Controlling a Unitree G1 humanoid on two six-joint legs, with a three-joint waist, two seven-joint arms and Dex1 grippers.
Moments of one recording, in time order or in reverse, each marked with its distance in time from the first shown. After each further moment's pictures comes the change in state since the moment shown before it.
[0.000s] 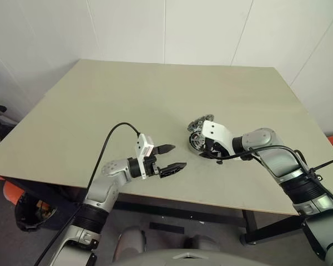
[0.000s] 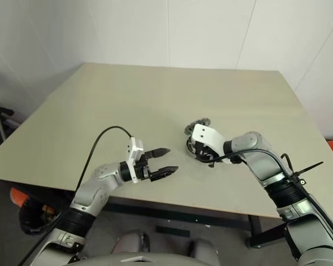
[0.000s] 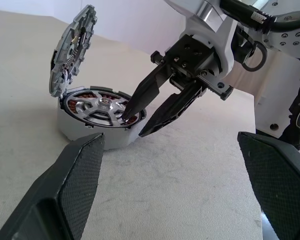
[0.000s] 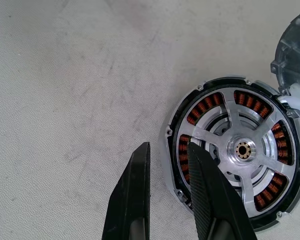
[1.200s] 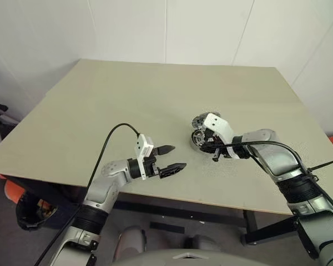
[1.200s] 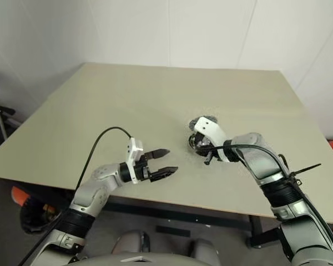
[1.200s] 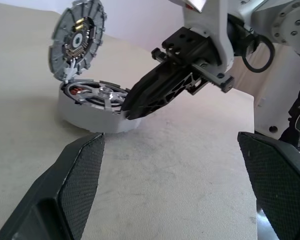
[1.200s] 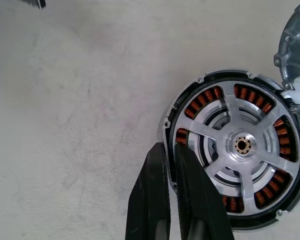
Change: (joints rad) left arm 0.009 0.002 0.005 -0.019 -0.010 0.036 0.009; right arm 0.013 0.030 -0.095 -0.179 0.100 0.410 -0.080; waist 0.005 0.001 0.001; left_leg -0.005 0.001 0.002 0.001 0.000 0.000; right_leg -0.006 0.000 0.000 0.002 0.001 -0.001
